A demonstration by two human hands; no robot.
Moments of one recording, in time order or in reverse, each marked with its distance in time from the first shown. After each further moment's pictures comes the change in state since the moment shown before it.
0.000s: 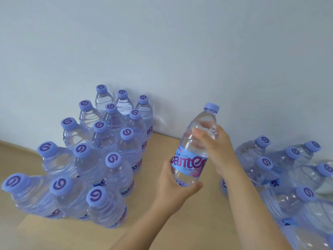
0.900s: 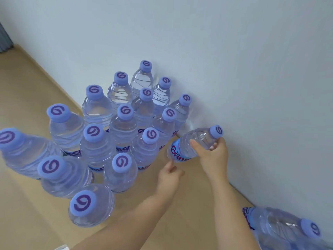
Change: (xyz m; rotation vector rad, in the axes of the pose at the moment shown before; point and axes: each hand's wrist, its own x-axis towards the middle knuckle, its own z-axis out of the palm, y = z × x) left_hand 0.102 -0.068 0.009 -0.429 0.331 -0.529; right_hand 0.110 0.058 0.066 -0.341 -0.020 -0.094
